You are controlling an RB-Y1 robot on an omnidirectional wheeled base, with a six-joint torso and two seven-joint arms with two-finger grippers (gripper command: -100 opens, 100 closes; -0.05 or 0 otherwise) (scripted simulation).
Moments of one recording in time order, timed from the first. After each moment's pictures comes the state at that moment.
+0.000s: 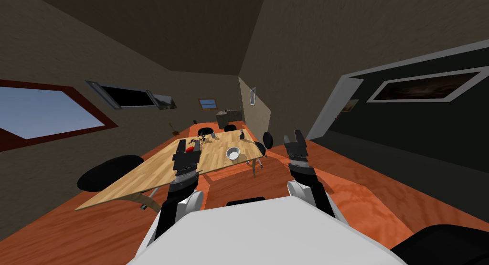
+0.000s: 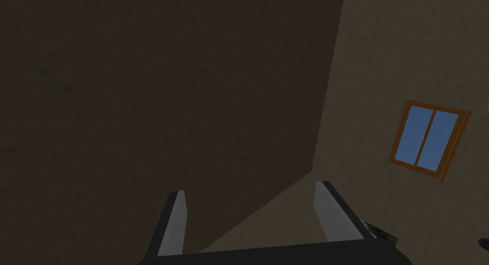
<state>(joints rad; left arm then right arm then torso) 0.48 0.03 0.00 -2.24 0.03 -0.60 0.09 0.53 0.00 -0.05 -2.33 -0.05 -0.47 0.06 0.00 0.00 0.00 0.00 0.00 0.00</state>
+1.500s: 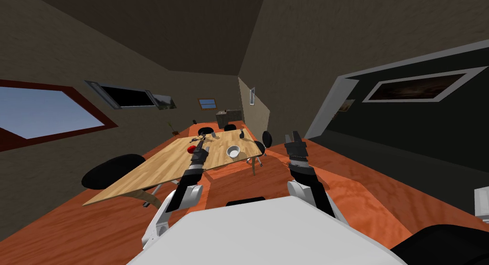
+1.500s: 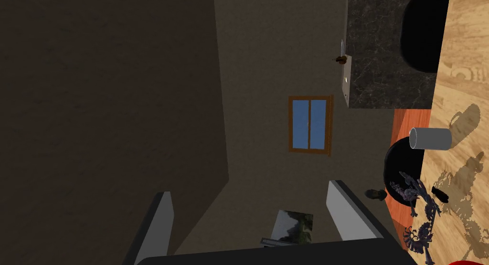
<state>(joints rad) 0.34 0.15 0.04 -2.07 0.00 -0.22 0.11 0.53 0.00 -0.05 -2.33 -0.05 -0.47 0.06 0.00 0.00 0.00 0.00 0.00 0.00</state>
